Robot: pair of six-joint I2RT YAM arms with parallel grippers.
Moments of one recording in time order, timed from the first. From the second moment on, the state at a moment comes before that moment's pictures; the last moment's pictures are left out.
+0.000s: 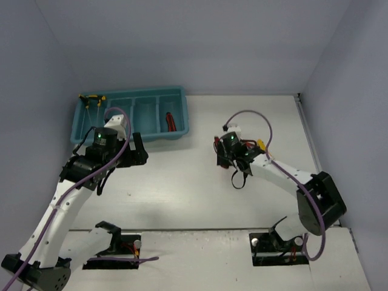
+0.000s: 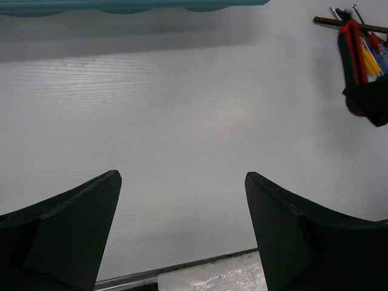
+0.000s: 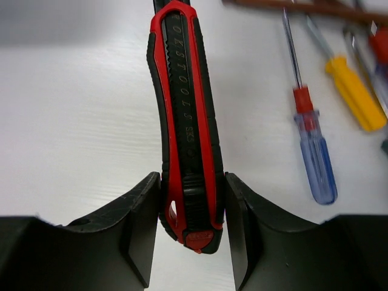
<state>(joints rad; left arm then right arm) -0.35 0.94 1.14 -0.89 -0.02 -0.41 0.59 1.45 0.88 -0.26 0.23 0.45</state>
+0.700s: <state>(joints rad) -0.36 0.89 1.12 -0.91 -0.01 -0.44 0.64 2.20 1.86 -0.27 0.10 0.44</state>
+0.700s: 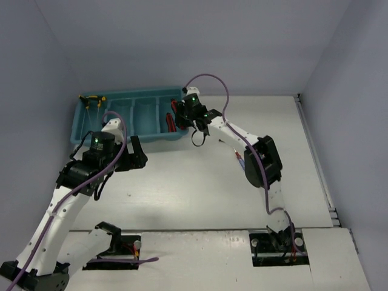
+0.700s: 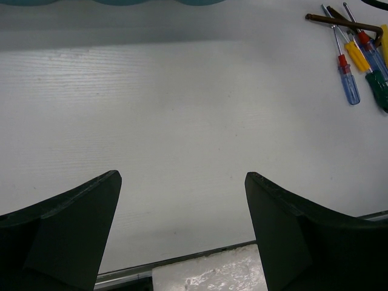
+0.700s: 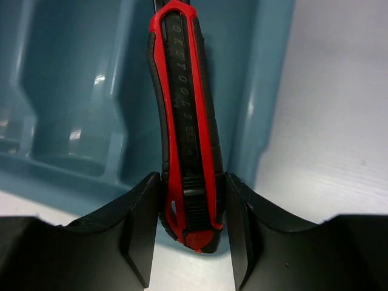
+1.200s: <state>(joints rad) -0.36 0.94 1.11 -0.91 0.00 -0.43 0.61 2.18 1.85 -0.25 0.15 0.32</state>
